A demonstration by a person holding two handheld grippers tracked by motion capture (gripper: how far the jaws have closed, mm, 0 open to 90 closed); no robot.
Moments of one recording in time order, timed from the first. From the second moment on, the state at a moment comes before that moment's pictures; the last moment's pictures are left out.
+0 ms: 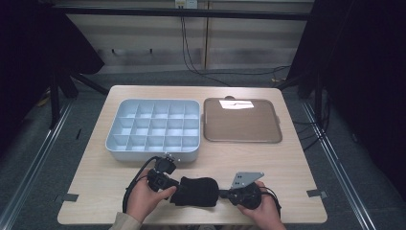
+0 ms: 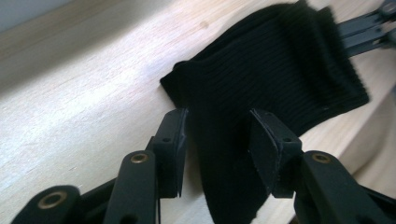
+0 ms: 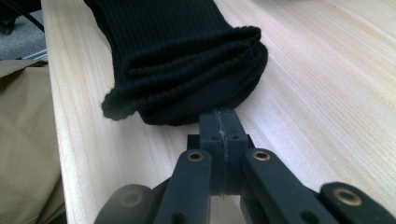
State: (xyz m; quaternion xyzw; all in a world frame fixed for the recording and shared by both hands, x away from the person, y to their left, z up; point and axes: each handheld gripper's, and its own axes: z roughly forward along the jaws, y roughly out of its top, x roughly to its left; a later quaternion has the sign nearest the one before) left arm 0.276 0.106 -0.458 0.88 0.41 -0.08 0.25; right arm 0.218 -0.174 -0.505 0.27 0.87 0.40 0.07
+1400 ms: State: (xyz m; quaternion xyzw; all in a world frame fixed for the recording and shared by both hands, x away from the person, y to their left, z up) left arm 0.277 0.104 -0.464 0.87 0.42 -0.10 0.24; right arm 0.219 -0.174 -0.506 0.27 0.87 0.41 0.07
